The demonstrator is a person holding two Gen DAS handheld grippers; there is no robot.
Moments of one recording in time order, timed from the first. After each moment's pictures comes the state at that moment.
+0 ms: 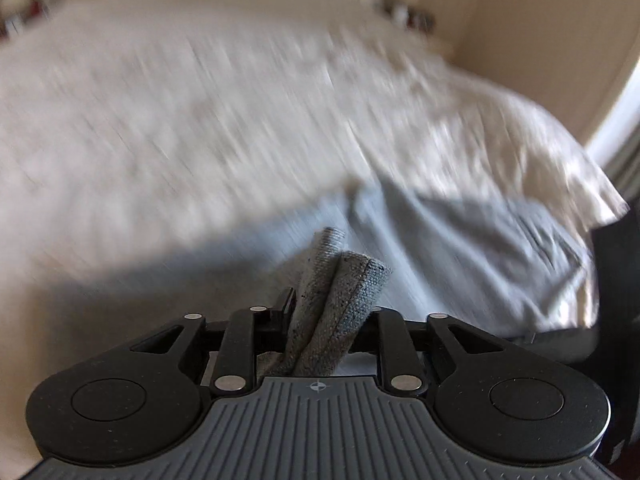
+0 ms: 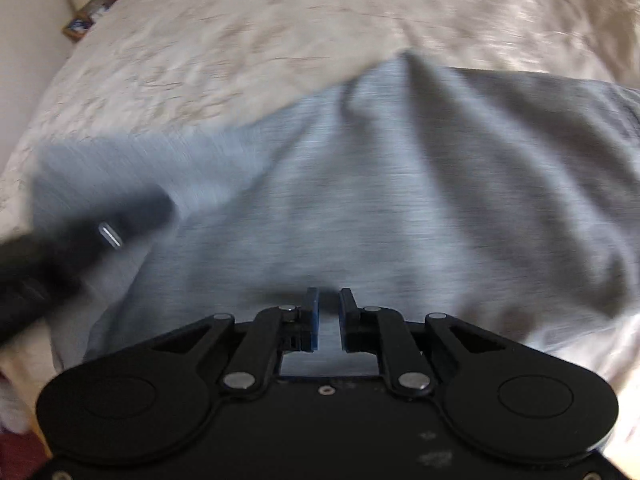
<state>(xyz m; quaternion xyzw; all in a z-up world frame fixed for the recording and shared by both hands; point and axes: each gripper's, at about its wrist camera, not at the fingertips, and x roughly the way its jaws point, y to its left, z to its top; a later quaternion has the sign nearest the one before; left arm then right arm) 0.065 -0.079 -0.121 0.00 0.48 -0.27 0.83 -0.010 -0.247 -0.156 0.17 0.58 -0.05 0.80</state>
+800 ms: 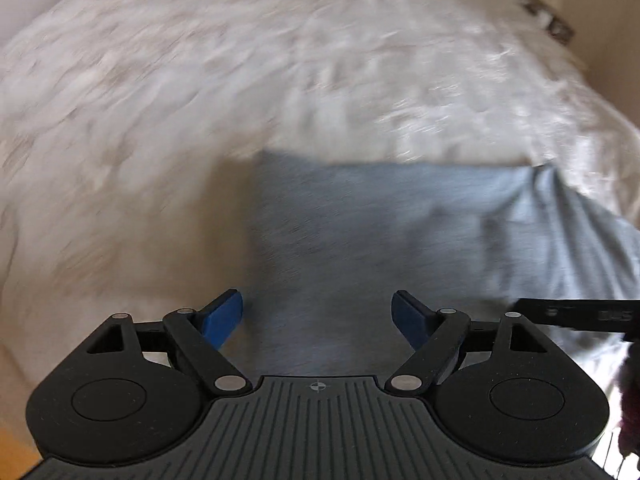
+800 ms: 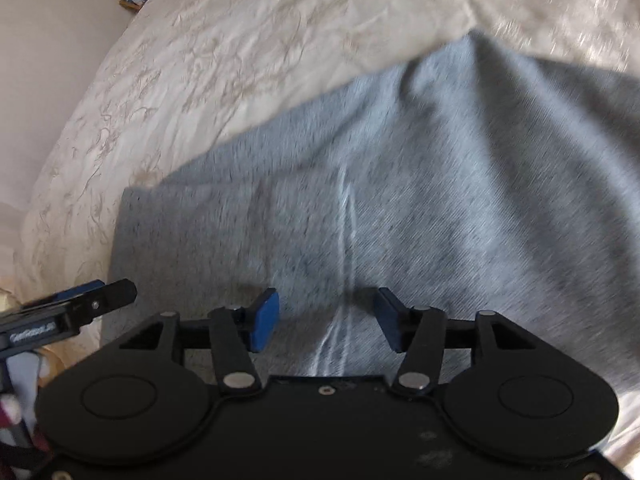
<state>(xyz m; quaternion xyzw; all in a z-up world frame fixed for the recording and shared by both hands) 0.057 0.040 -0.154 -0.03 0.55 -0.07 0.83 0.020 -0.258 -0.180 0.21 0.60 0.07 0.77</state>
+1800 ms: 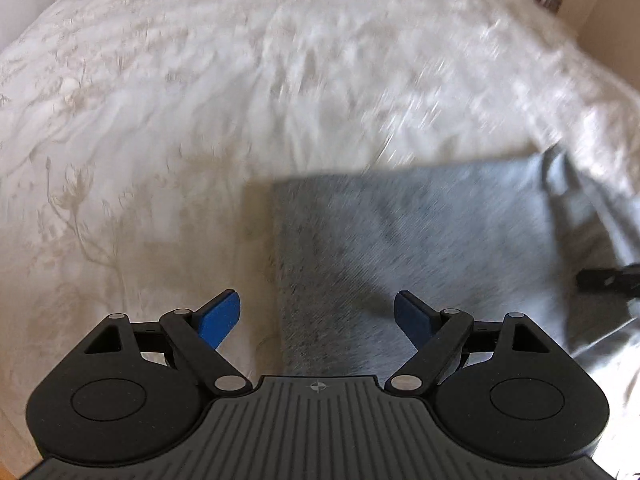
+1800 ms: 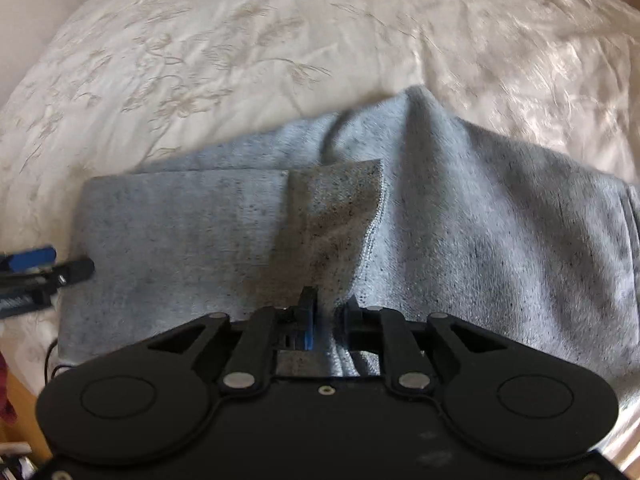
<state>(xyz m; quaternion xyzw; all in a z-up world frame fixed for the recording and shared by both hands) 0.088 0.013 -0.169 0.02 0.57 -0.08 0.82 0.051 -0.274 -0.163 0.08 0.62 0.01 0.78</state>
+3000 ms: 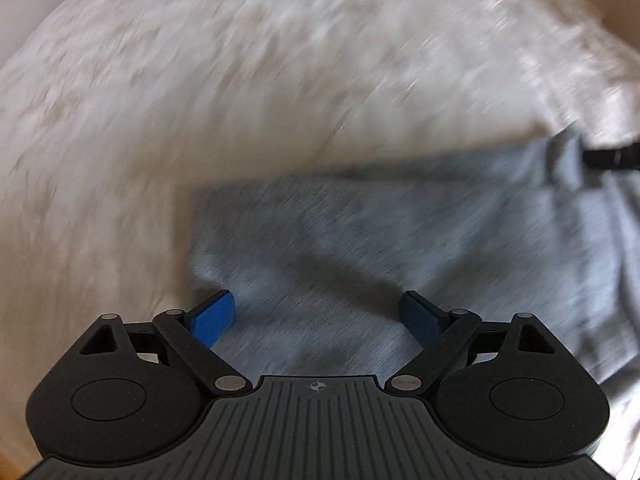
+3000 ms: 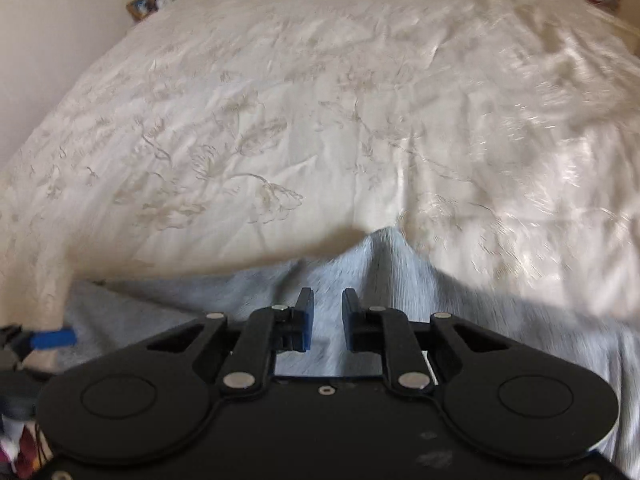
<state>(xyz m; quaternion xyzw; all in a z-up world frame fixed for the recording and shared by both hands) 0.105 -0.052 -0.183 0.04 0.58 -0.03 0.81 0.115 -0.338 -0.159 0.07 0.54 0.06 0.84</state>
